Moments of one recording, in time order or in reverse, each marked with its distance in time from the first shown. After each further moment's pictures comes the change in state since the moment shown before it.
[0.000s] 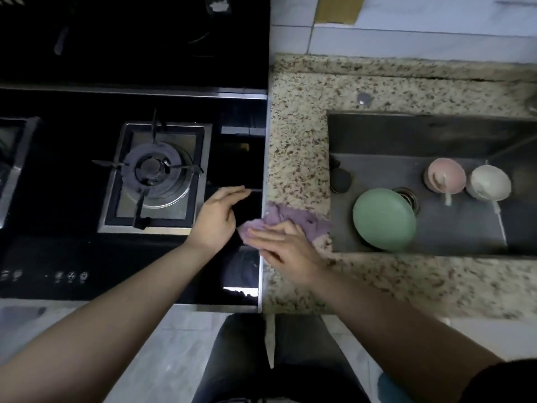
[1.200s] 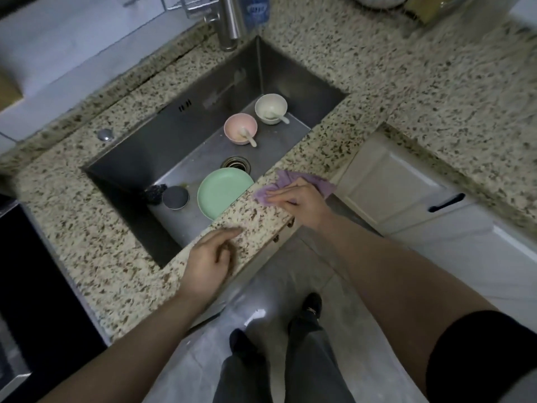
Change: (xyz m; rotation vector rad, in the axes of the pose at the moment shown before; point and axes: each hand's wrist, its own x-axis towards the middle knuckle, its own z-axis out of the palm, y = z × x) left_hand -0.080 0.220 0.221 0.051 -0.529 0.473; right_hand -0.318 0.139 -0.155 0.160 0.680 0.622
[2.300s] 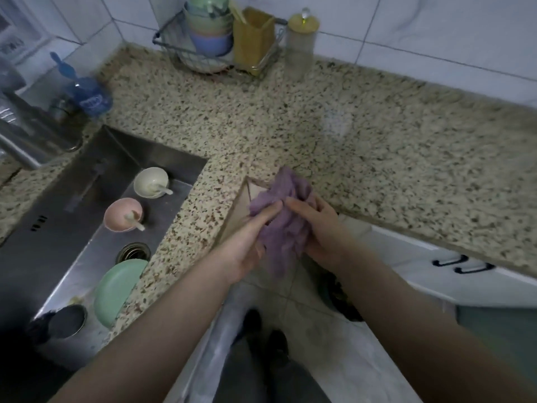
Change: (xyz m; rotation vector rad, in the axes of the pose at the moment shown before) left_hand 0.161 0.281 0.164 -0.996 -0.701 -0.449; right_hand -0.102 -0.006 -0.241 1.361 0.712 0.597
